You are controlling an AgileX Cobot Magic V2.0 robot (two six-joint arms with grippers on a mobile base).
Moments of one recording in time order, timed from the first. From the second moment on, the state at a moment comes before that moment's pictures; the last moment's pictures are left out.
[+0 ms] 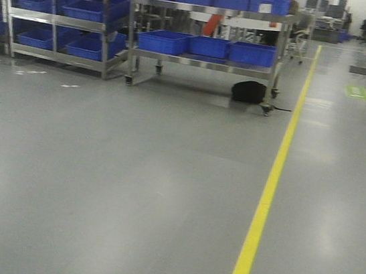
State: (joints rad) left arm -0.16 -0.01 0.01 -0.07 0.08 0.10; right arm 0.10 0.50 -0.61 0.01 0.58 0.11
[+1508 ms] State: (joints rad) left arm -0.16 -0.01 0.01 -0.07 0.08 0.10; right arm 0.10 0.50 -0.61 0.00 0.58 0.11
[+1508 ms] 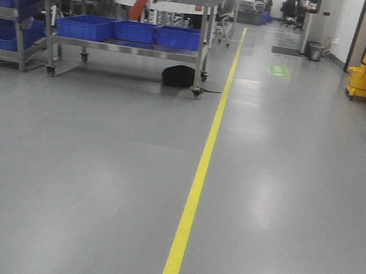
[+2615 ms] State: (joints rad) left arm -0.16 -0.01 0.01 -0.07 0.08 0.10; right arm 0.10 0.50 -0.61 0.00 0.58 0.11
